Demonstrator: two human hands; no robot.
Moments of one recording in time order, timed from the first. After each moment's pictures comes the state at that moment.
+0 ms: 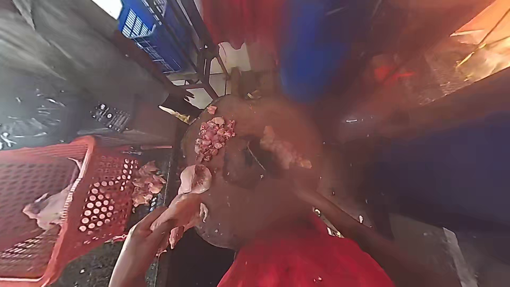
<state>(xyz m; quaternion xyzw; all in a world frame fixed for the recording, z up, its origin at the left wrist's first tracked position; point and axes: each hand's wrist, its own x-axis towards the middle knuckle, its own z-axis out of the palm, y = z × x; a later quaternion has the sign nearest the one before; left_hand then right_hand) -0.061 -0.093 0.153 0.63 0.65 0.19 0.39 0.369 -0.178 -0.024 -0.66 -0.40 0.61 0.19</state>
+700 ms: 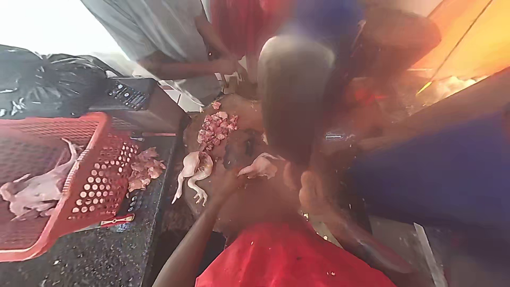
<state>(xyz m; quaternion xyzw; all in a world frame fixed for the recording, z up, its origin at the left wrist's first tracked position) 0.065 -0.076 0.032 0.79 0.47 0.04 0.39 0.285 -0.222 0.140 -0.48 -0.51 0.36 0.62</state>
